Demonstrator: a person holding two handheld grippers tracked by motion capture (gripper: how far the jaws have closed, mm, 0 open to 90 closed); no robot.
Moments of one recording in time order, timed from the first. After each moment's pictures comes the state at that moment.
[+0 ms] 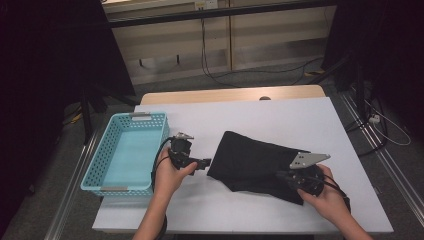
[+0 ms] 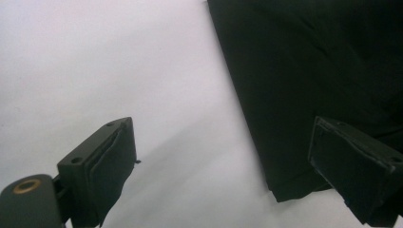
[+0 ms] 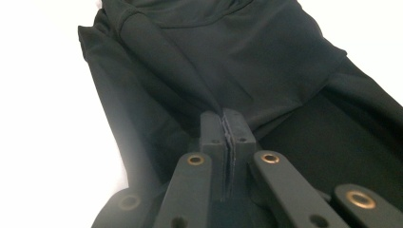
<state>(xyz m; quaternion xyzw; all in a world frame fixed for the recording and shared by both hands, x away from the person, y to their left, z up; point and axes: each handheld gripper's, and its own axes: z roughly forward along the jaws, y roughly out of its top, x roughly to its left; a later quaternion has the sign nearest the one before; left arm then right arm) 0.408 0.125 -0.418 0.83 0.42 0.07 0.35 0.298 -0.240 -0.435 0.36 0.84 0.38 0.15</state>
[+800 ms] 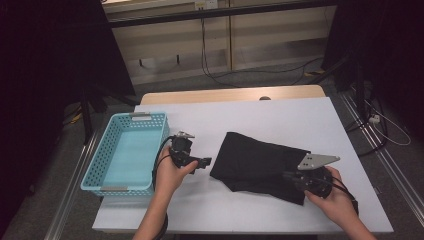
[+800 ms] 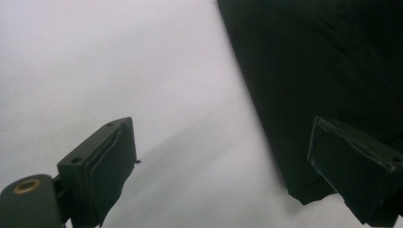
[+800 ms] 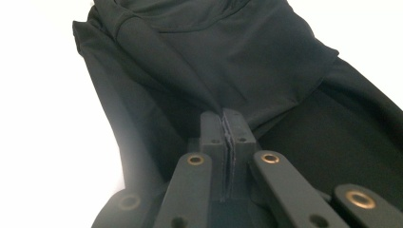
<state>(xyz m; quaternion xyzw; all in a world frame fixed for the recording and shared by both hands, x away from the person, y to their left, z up) 0.412 0.123 -0.419 0.84 0.42 0.07 0.35 0.290 -0.256 -0.433 0.37 0.83 0.38 0.16</state>
